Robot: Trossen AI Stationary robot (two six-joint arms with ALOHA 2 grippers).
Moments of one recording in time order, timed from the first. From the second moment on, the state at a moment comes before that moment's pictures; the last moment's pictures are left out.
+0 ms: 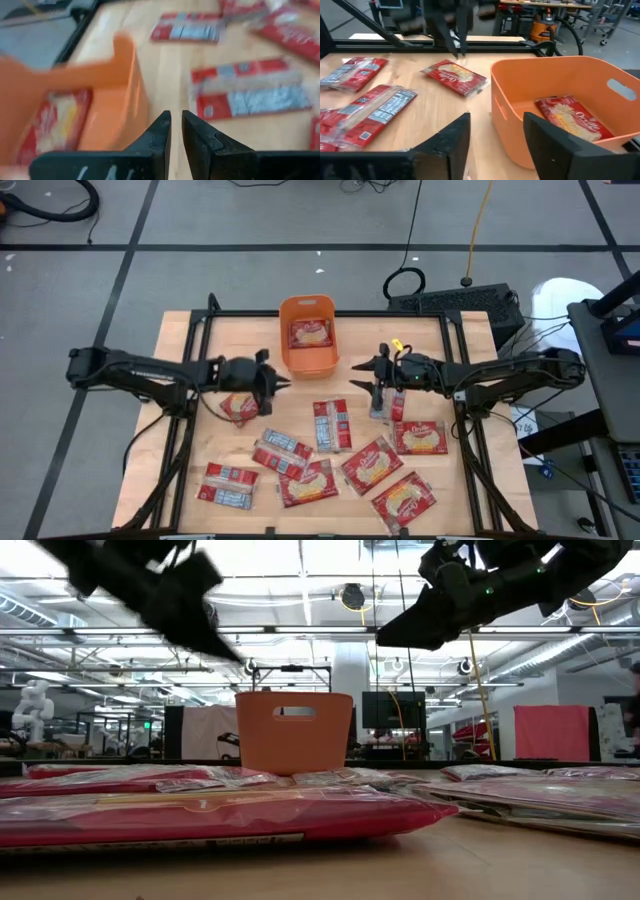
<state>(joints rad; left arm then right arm) 0.05 1.13 0.56 0.02 -0.13 0.15 -0.08 1.18 0.51 0.40 0.10 -0.04</state>
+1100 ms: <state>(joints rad) 0.21 1.38 0.39 0.48 -0.15 0.13 0.11 1.31 0.51 0.40 0.27 0.18</state>
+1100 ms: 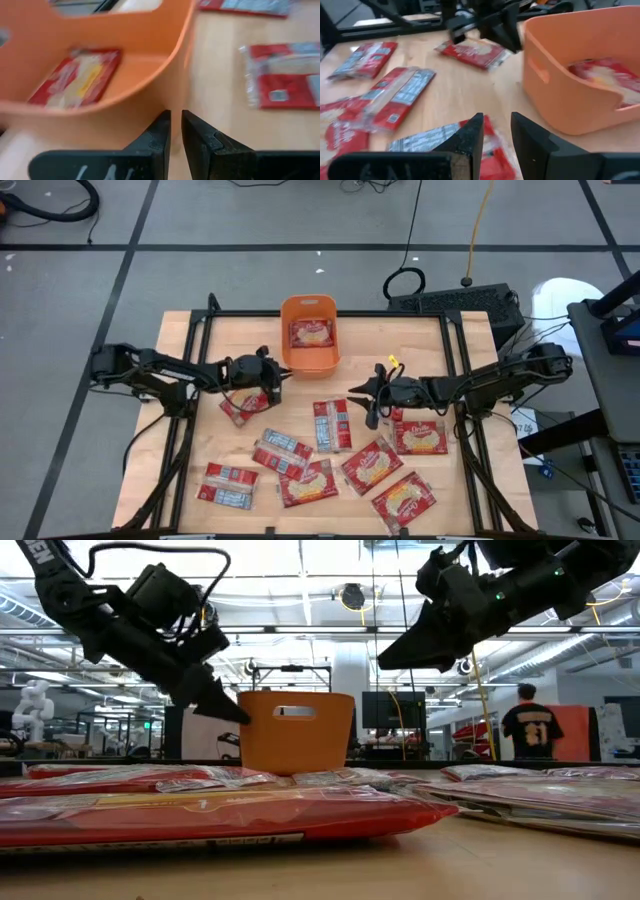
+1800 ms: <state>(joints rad) 0.16 1.41 0.39 0.48 -0.15 0.01 0.22 1.22 0.51 0.00 0.35 0.41</state>
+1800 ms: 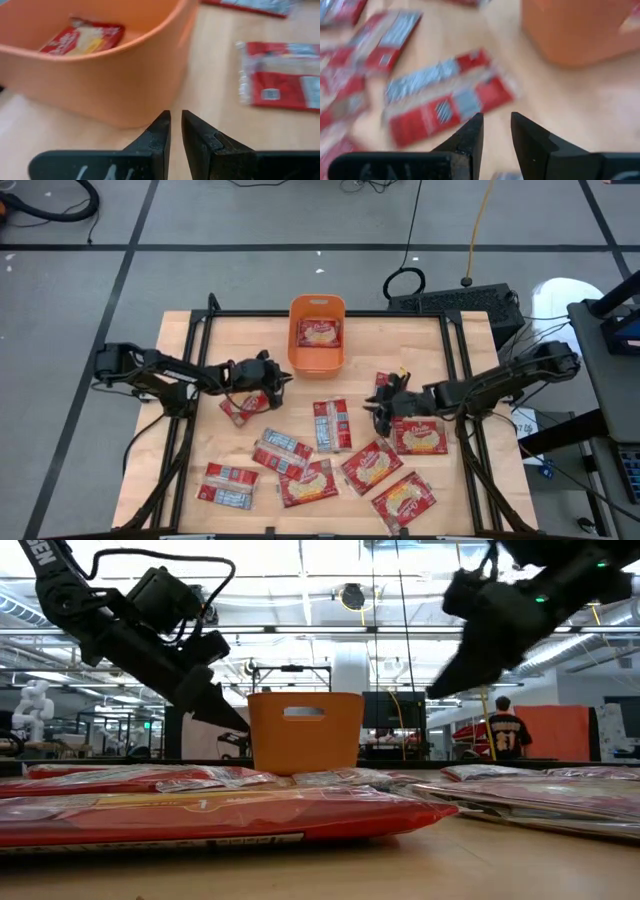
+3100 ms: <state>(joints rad) -0.06 1.41 0.39 0.66 -0.17 -0.06 0.35 1.50 0.51 -0.13 0.45 0.34</state>
